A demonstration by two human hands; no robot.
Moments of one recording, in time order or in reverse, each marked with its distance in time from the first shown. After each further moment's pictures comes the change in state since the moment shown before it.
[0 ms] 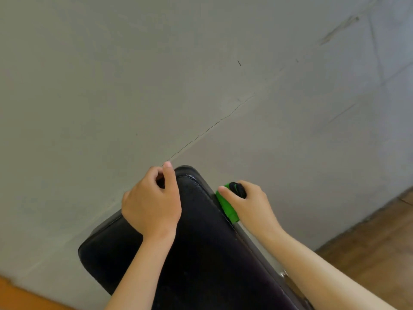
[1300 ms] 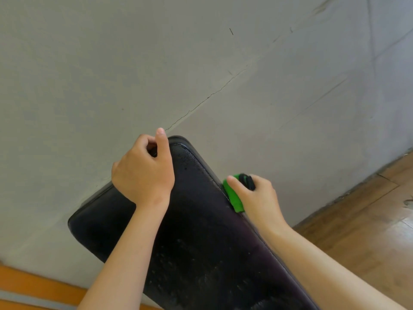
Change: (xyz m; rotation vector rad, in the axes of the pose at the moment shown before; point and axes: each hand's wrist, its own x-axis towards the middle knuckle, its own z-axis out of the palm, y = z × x) left_hand 0.001 -0.001 0.002 -0.004 -0.013 0.009; right_hand -0.036 0.035 -0.006 0.033 0.126 0.116
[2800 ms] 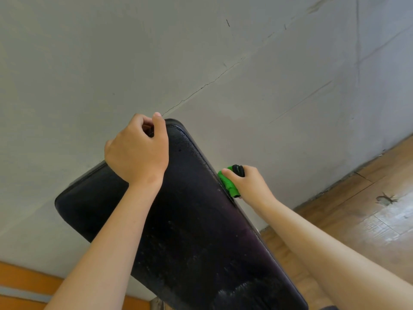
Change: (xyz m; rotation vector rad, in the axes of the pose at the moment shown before) left_hand -0.001 0.002 -0.001 -0.018 -0.015 -0.024; right_hand 0.017 0.007 -0.010 -0.101 -0.164 0.101
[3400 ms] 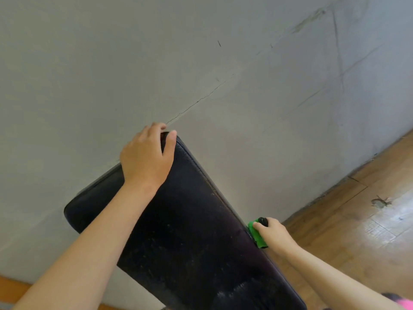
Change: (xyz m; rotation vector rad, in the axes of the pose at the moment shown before) left_hand 0.005 -0.007 -0.009 0.114 -0.181 0.446; right_hand -0.046 0.107 -0.031 -0.320 -0.012 0.306
